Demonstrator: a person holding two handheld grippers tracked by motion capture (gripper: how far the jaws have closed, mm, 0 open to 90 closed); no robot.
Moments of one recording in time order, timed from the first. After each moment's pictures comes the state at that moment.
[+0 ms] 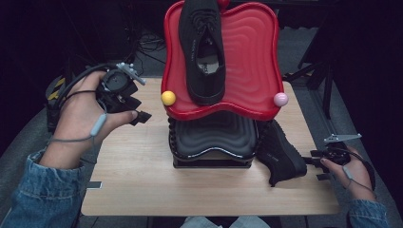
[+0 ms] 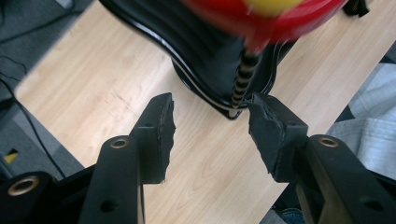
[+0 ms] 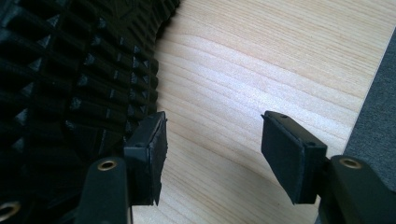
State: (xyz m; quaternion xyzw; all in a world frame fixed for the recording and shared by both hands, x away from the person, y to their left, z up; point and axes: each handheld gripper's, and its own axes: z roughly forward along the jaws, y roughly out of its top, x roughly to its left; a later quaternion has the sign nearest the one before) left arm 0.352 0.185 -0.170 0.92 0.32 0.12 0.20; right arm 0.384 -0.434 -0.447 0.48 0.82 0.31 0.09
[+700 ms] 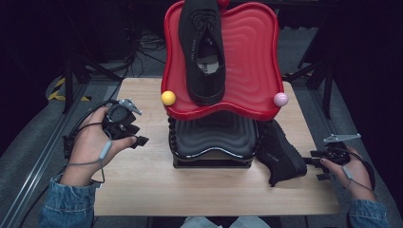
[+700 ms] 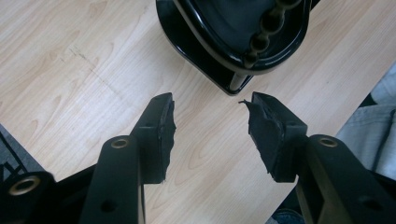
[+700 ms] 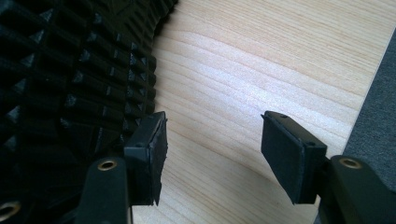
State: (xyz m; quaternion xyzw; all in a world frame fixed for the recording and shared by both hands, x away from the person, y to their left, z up) left arm 0.354 0.208 -0.262 0.91 0.35 0.09 0.22; right arm 0.385 -0.434 -0.449 0.48 0.82 0.31 0.09
